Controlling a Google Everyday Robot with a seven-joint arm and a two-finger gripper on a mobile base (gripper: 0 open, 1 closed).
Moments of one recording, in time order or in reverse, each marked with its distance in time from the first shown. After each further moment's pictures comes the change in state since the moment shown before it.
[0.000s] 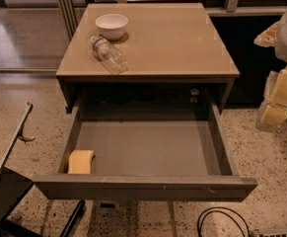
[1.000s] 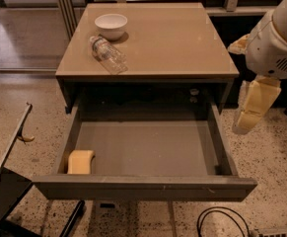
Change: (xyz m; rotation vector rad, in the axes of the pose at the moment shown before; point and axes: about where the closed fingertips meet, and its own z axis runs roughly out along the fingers) arm -0.024 -0.005 0.039 -0.006 -0.061 -0.092
